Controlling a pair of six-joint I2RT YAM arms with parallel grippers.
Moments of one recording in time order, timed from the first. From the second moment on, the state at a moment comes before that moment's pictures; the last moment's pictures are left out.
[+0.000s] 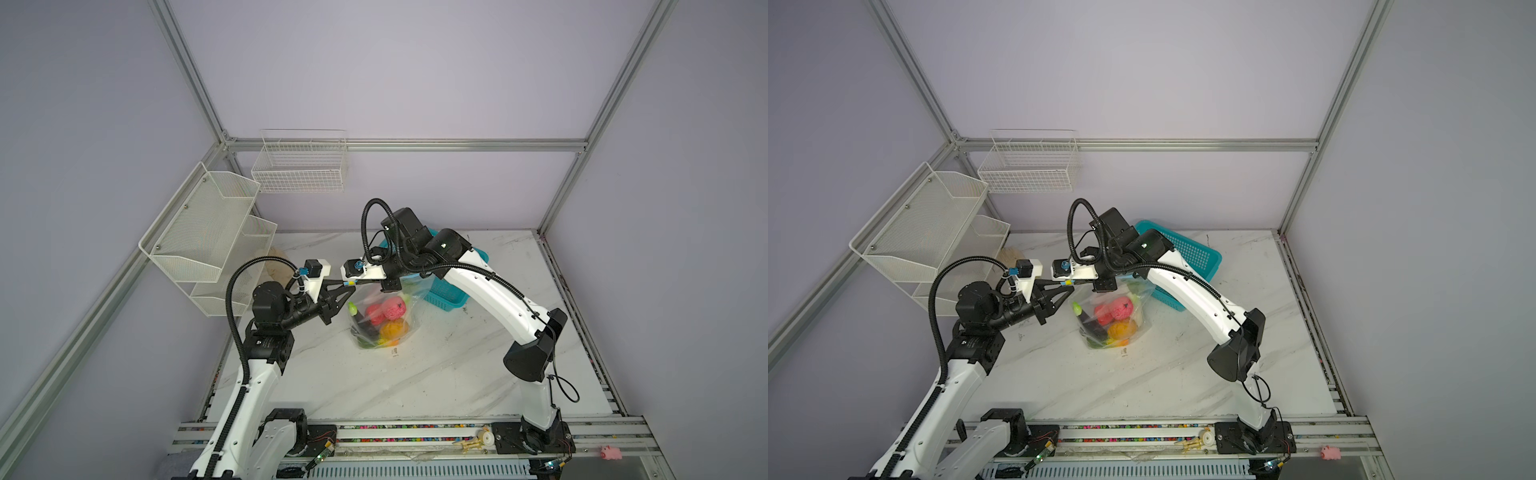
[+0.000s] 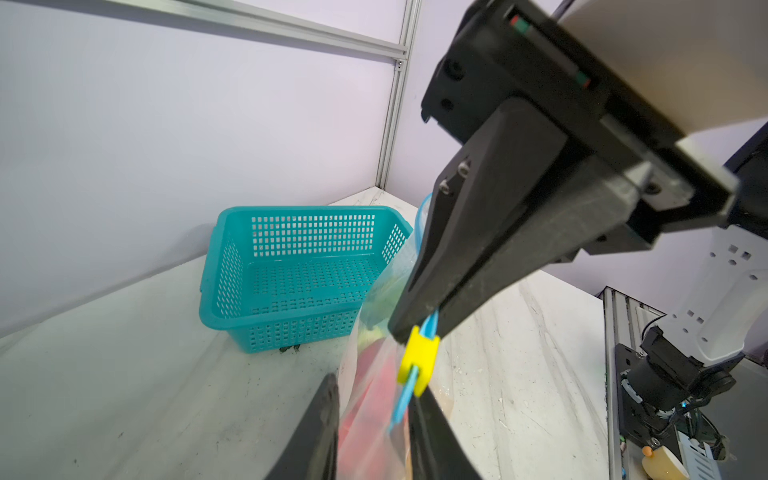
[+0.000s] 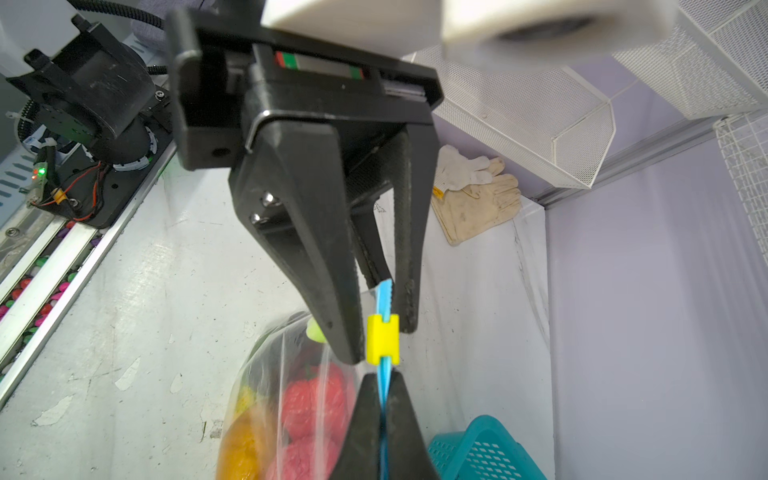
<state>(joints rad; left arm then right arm) -0.01 0.89 0.70 0.08 0.90 -0.04 0.88 2.01 2.30 -1.05 -0.47 -0.95</state>
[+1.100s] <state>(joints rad) -0.01 0.86 0.70 0.07 0.93 -0.01 0.88 2.01 2.30 -1.04 -0.44 -0.95</state>
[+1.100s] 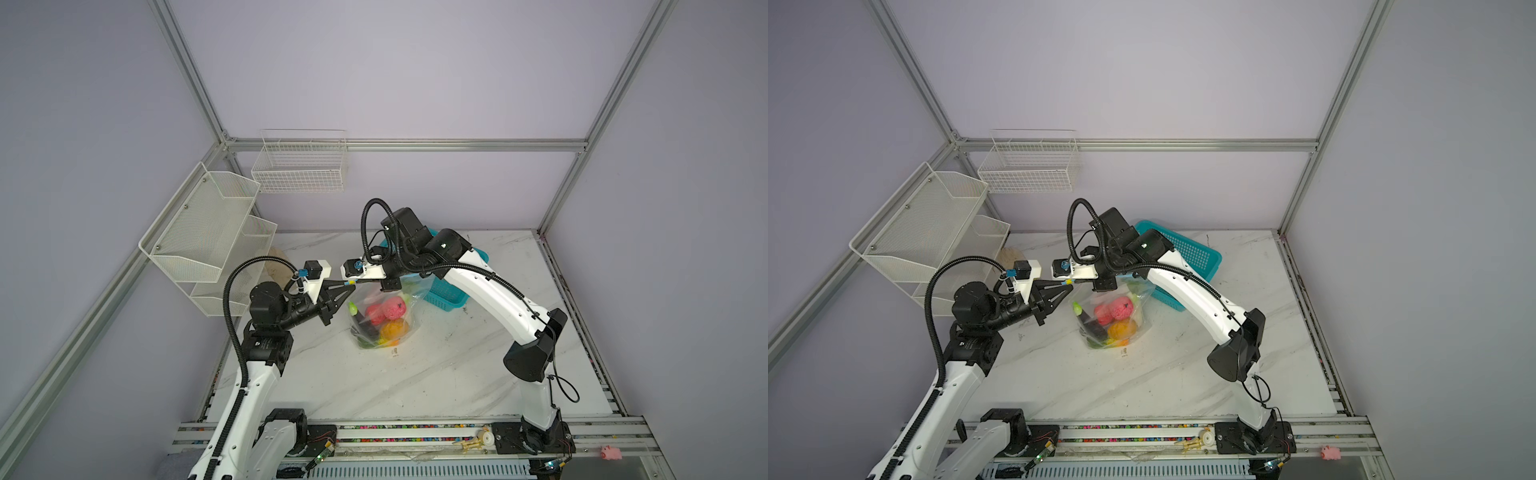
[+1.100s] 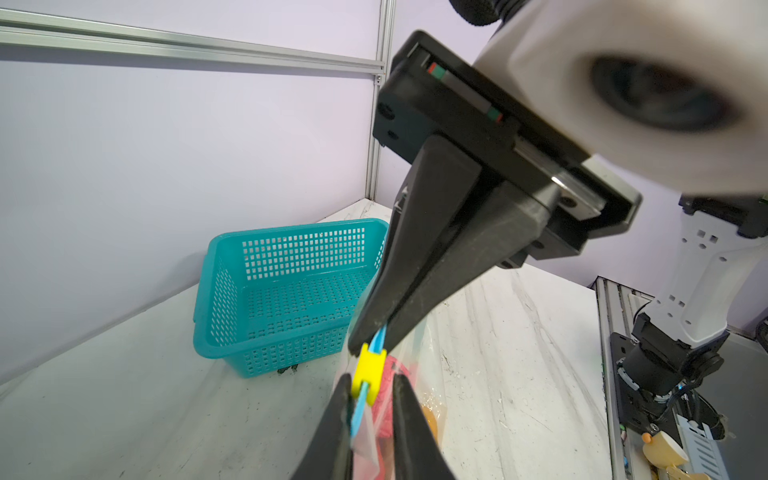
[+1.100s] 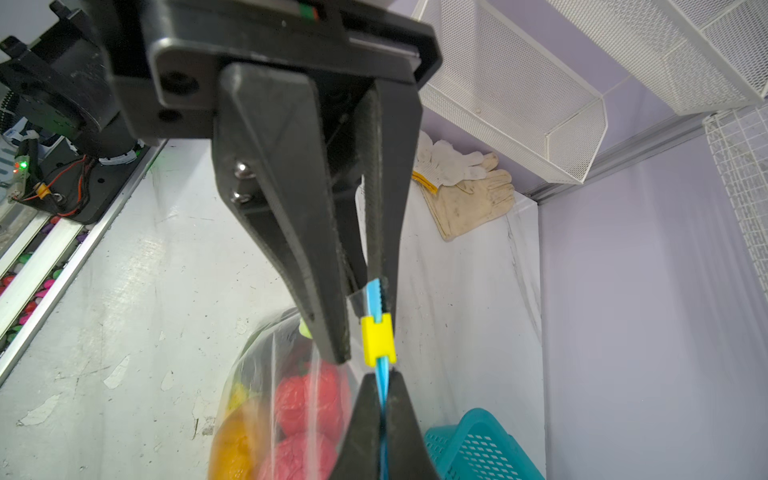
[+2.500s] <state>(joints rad) -0.01 0.83 0.70 -0.04 0.88 0.08 0.88 2.01 2.31 -1.05 -0.43 -0.95</state>
